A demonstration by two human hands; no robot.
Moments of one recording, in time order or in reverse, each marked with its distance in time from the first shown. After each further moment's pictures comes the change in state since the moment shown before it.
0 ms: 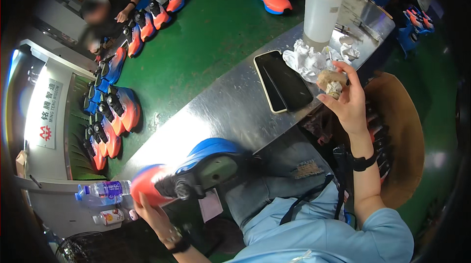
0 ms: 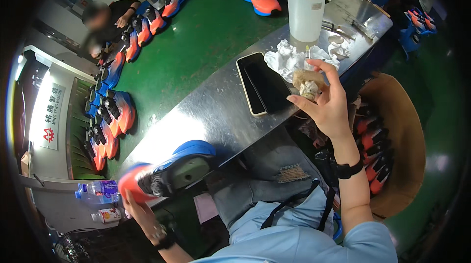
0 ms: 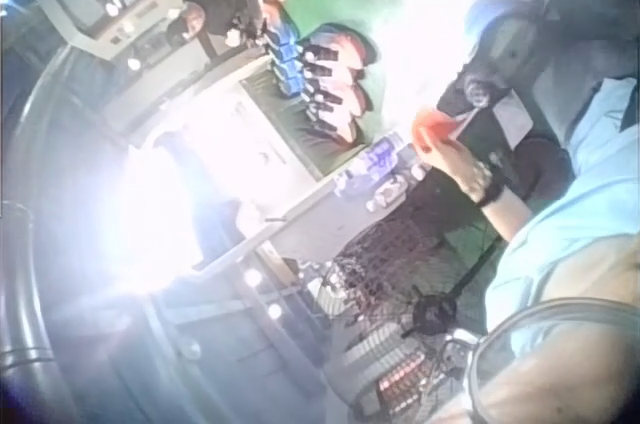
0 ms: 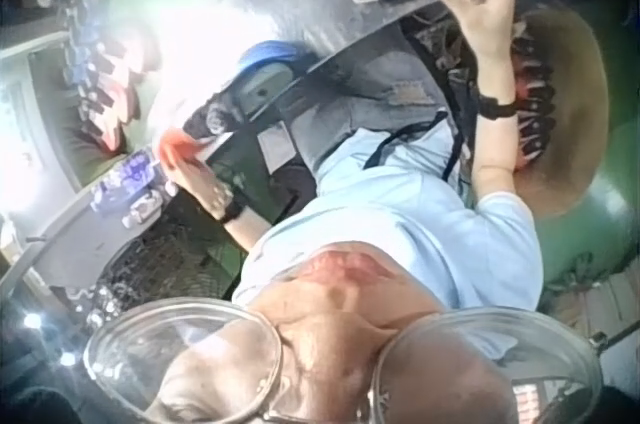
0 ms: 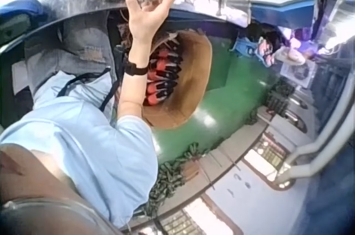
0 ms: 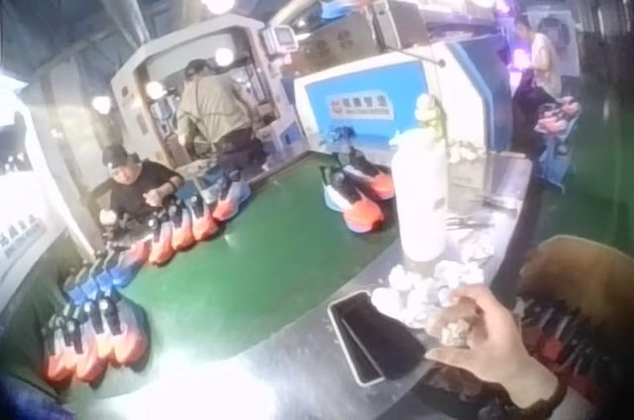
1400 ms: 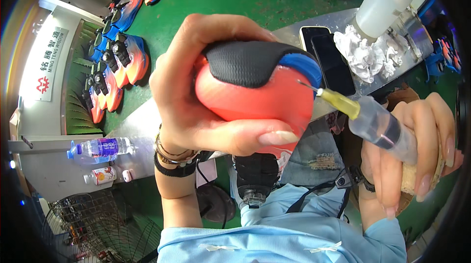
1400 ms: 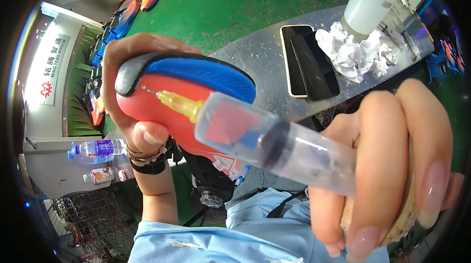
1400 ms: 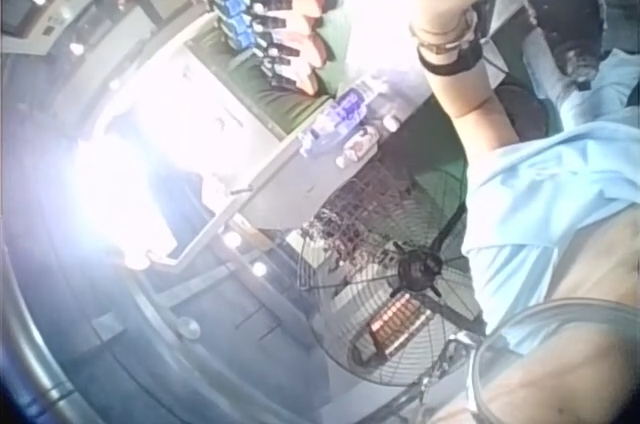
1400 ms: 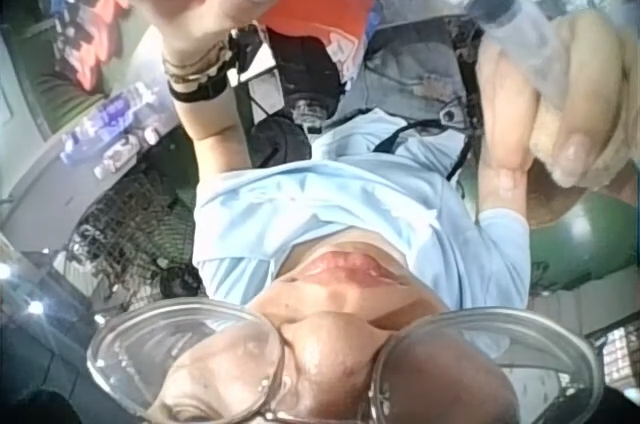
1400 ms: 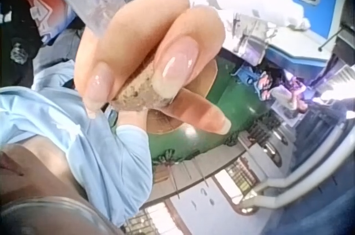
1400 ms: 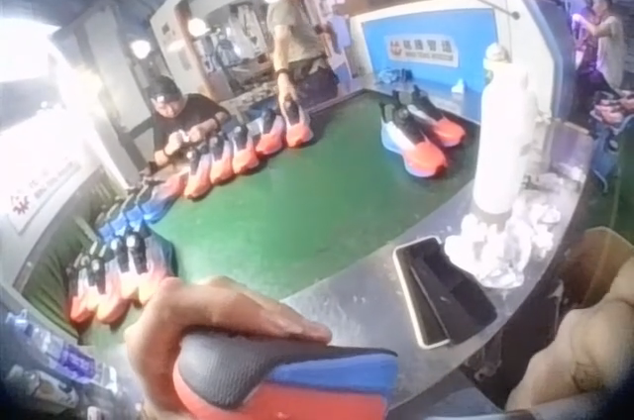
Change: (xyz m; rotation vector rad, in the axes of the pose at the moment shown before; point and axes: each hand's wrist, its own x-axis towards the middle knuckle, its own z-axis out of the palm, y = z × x) left_hand 0.049 0.085 0.218 -0.100 -0.949 0.792; right_hand 0.007 -0.101 0.104 1.137 -0.257 0.240
